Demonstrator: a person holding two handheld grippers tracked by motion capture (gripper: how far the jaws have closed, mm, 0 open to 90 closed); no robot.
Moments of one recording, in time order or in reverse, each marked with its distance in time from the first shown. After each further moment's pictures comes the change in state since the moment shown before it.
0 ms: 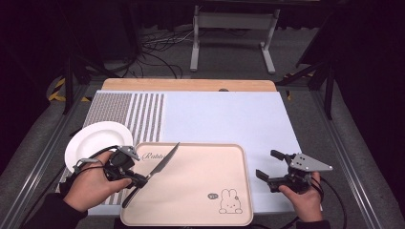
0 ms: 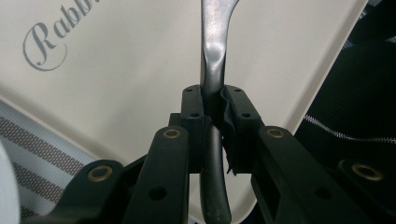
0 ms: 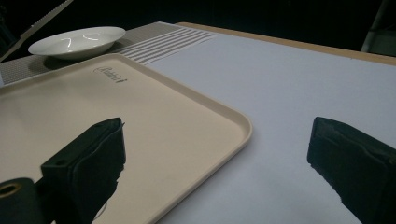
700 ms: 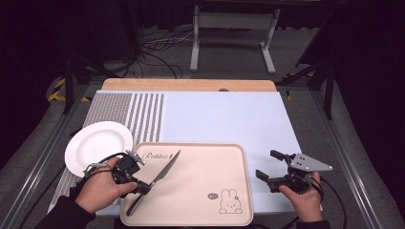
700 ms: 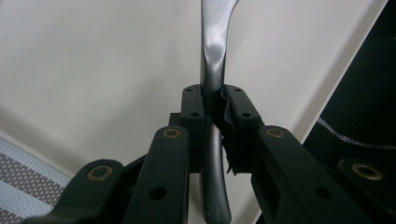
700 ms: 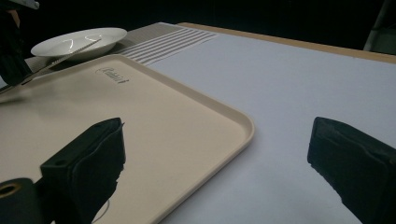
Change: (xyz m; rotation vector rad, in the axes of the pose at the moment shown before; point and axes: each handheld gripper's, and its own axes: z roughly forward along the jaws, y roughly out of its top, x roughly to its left) left arm 0.013 -0.010 0.034 0.058 -0.072 -0.102; right arm 0.000 0.000 0.000 -0.001 0.005 0.006
